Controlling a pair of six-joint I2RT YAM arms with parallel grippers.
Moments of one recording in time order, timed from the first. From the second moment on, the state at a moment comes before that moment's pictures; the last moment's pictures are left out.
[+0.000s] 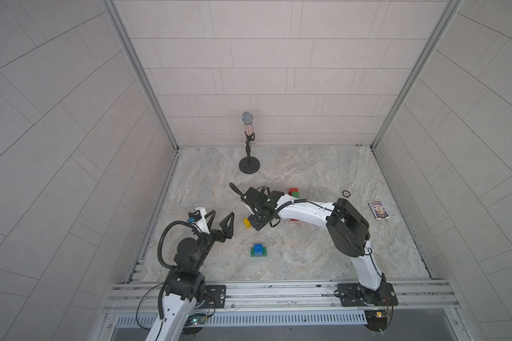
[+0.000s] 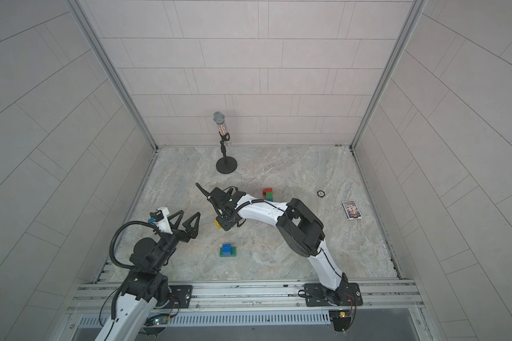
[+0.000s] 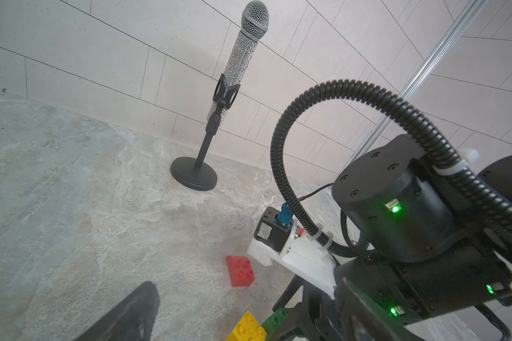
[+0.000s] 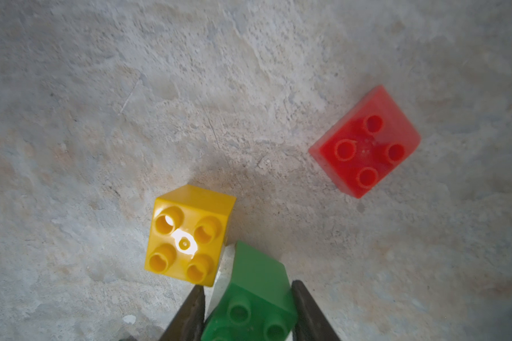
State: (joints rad) left arm -0.23 0.13 0.01 0.11 0.16 -0.44; right arm 0.94 2.10 1.63 -0.74 0.04 0.21
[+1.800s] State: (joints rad) left arm -0.23 0.13 0.01 0.09 0.16 -0.44; right arm 1.09 1.79 1.48 -0.97 -0.28 -0.96
